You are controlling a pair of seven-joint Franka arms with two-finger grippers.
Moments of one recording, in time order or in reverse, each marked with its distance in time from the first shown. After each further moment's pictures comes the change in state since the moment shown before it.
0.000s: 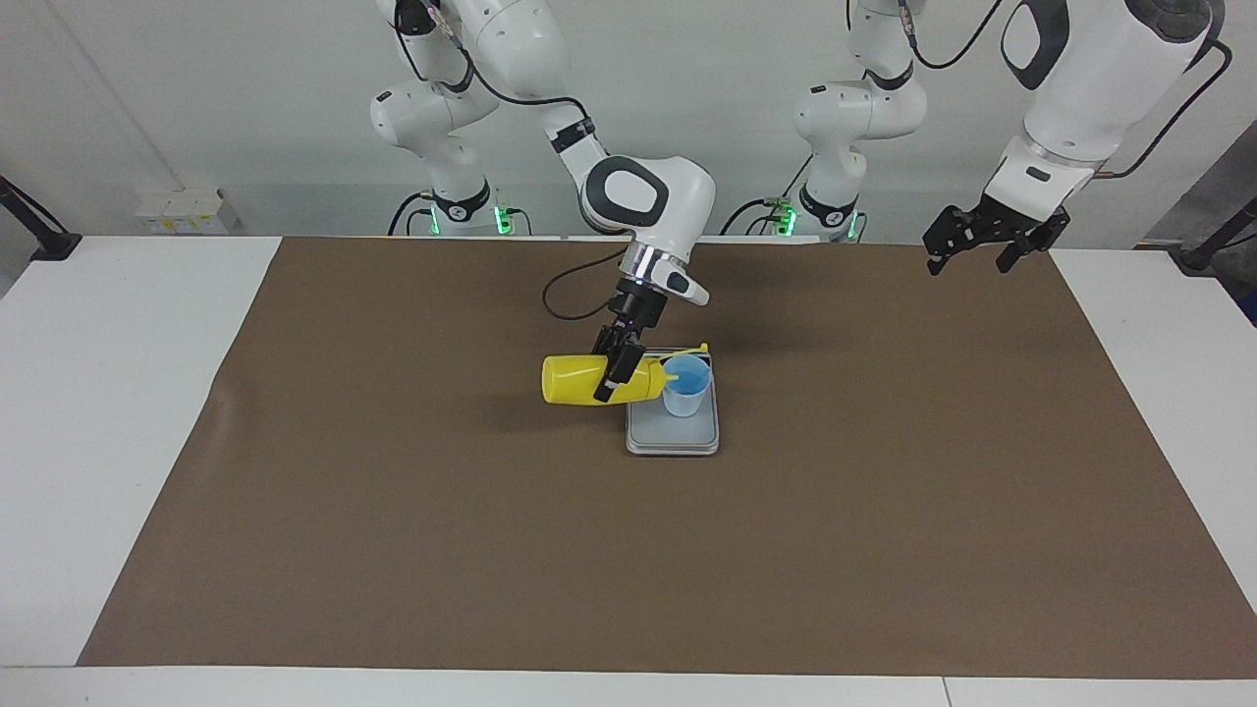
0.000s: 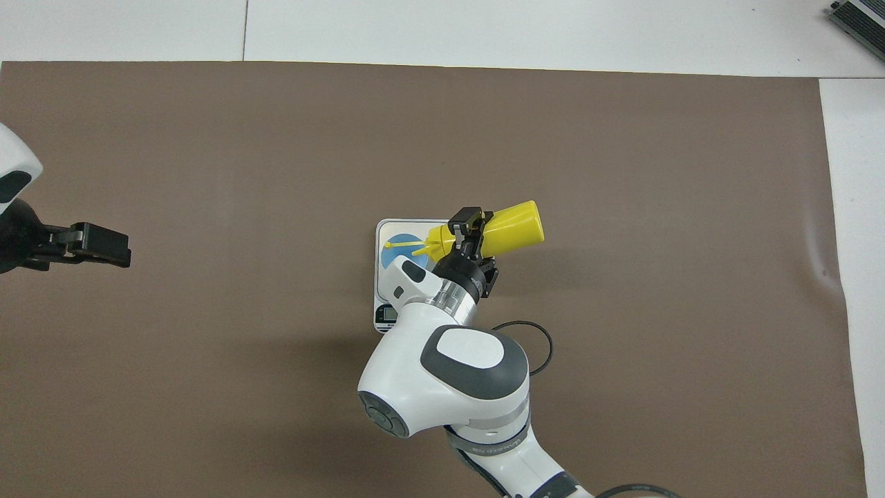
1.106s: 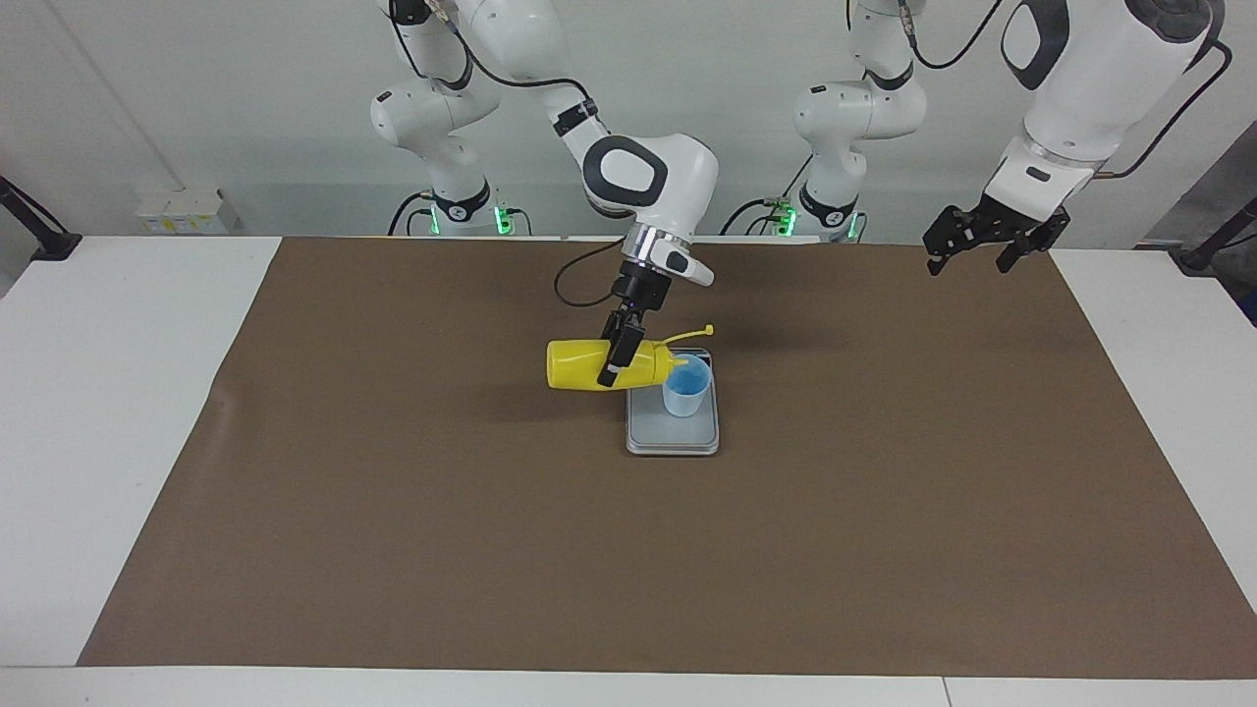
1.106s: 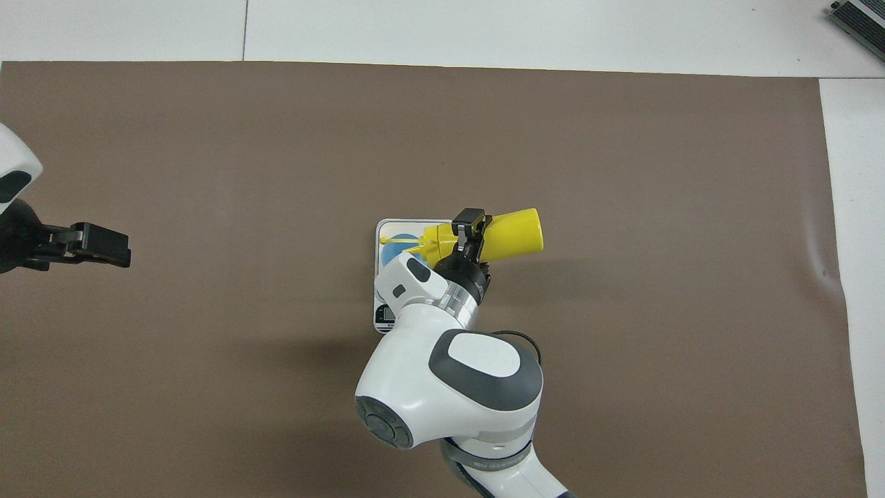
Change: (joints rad) left arm 0.000 0.000 0.000 0.000 0.000 0.000 0.000; right arm -0.007 -0.066 0.000 0.001 0.145 0.032 0.019
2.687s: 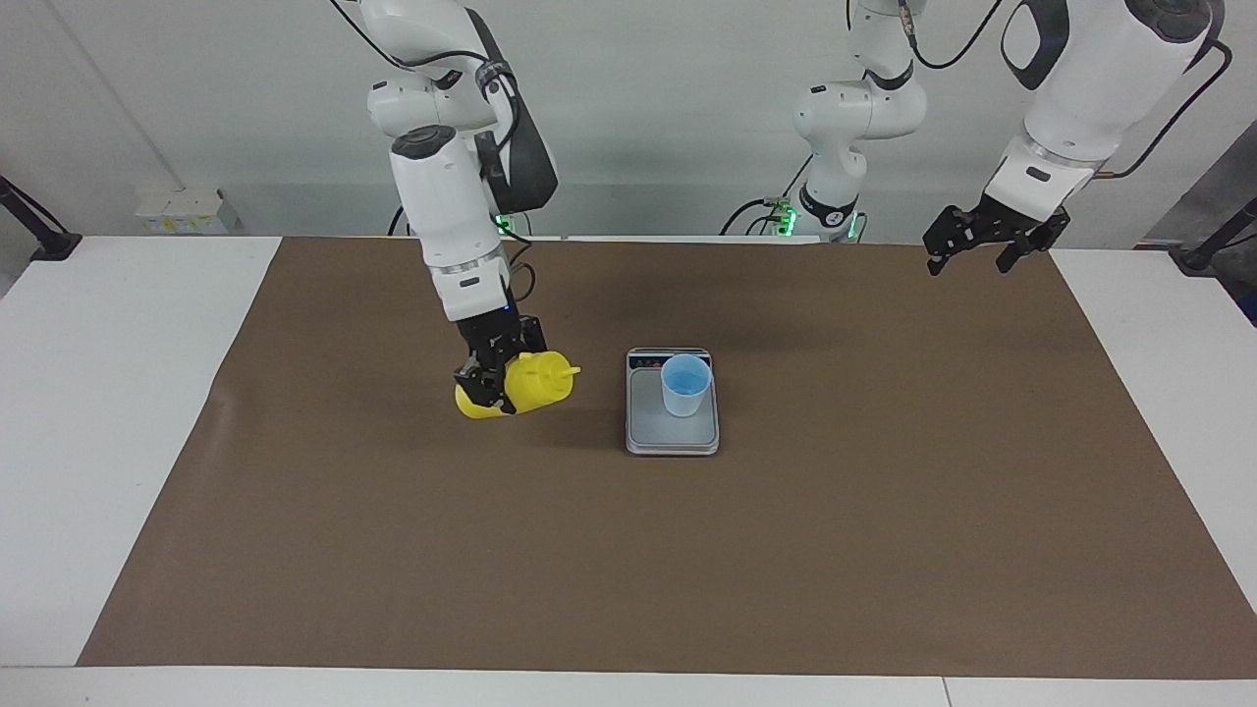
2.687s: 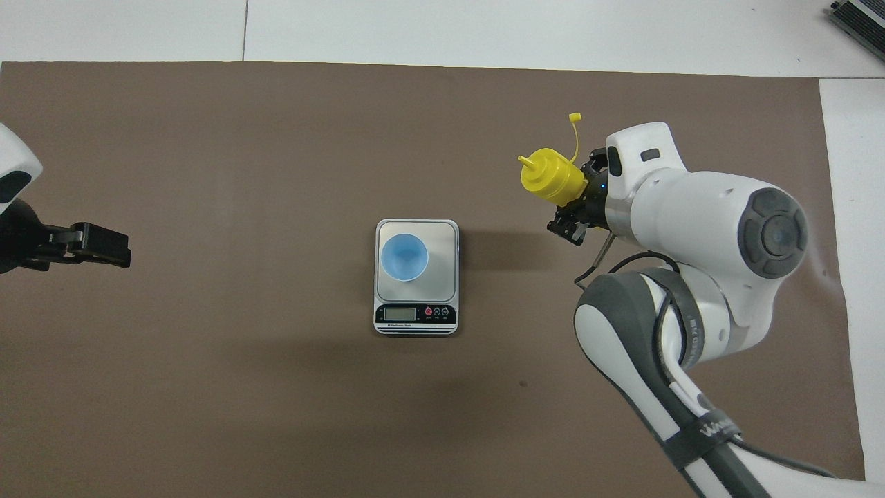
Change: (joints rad) left arm 0.000 0.000 0.000 0.000 0.000 0.000 0.000; right arm -0.458 -0.118 -0.006 -0.078 1.334 0.365 -0.811
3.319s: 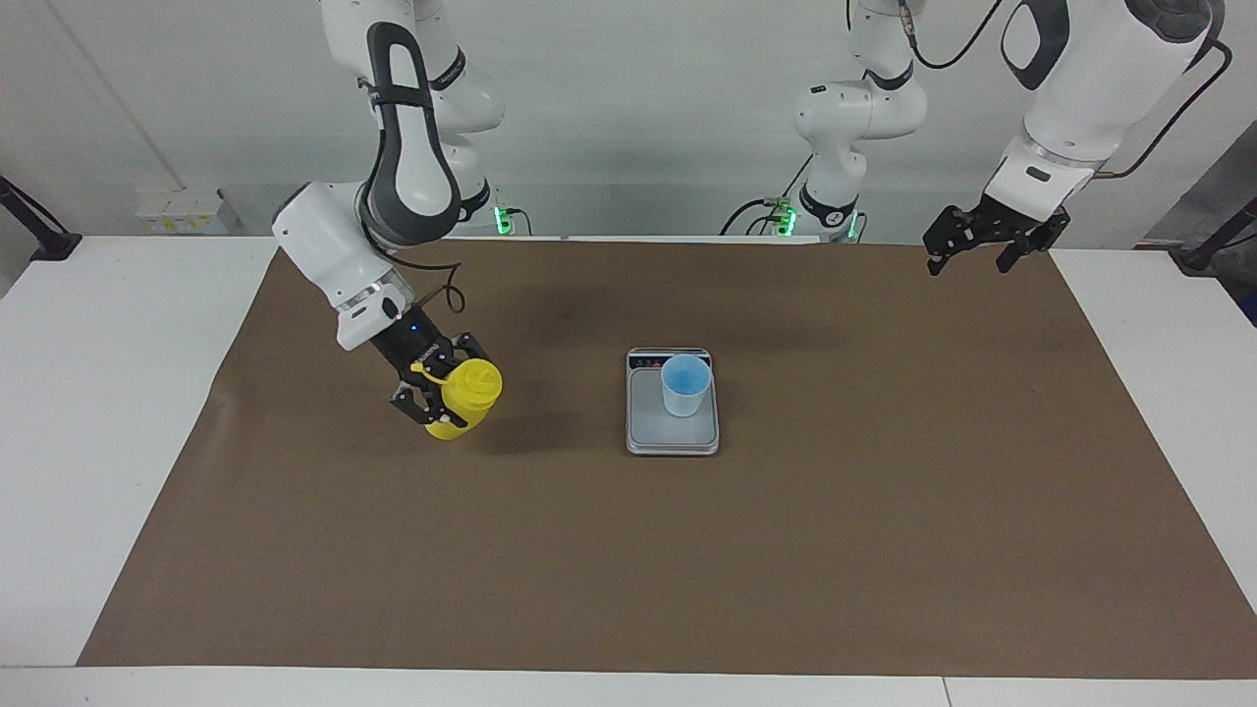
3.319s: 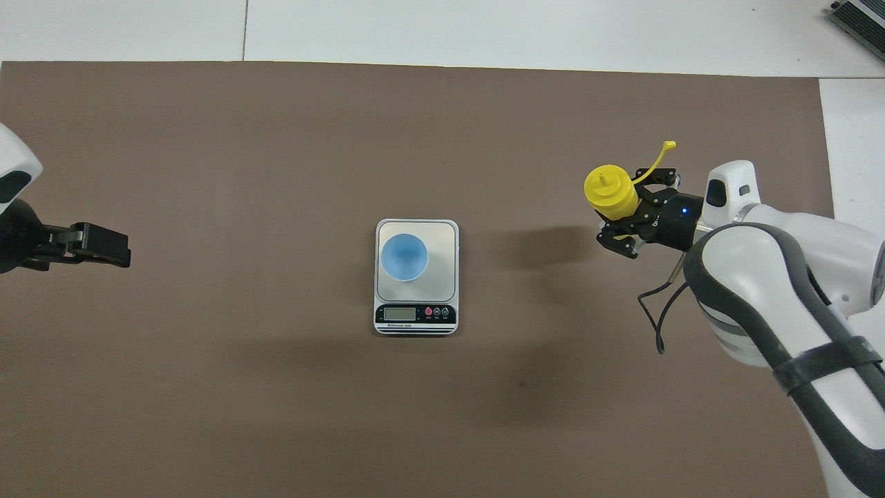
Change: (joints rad) left arm 0.000 0.000 0.000 0.000 0.000 0.000 0.000; right arm -0.164 -0.008 -0.003 -0.163 0.852 0.013 -0.827
